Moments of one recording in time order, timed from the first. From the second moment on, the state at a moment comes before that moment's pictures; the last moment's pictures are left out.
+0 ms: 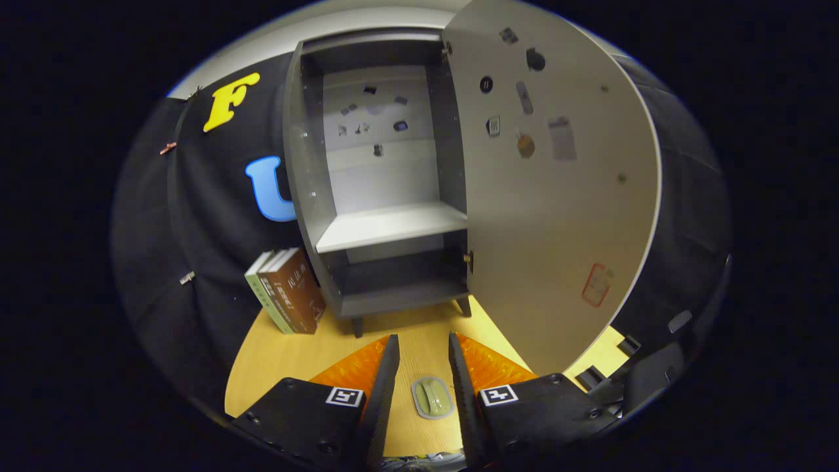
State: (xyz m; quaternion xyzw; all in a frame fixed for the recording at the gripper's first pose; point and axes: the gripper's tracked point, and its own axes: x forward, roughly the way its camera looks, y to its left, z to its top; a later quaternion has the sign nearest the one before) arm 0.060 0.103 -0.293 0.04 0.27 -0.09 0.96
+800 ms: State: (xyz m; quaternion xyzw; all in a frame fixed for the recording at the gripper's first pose) arm 0.072 0.092 -0.550 0.03 0.54 -0.02 0.84
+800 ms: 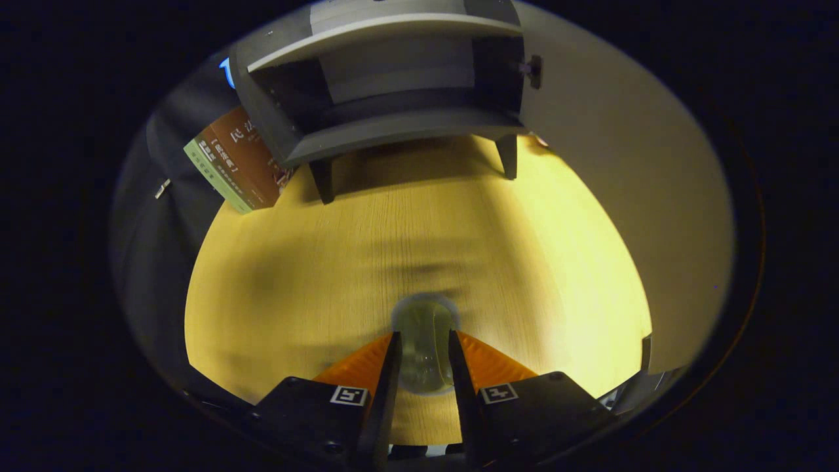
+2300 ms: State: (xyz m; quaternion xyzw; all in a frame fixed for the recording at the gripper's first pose) arm 0.139 0.099 -0.445 -0.02 0.44 -0.04 0.90
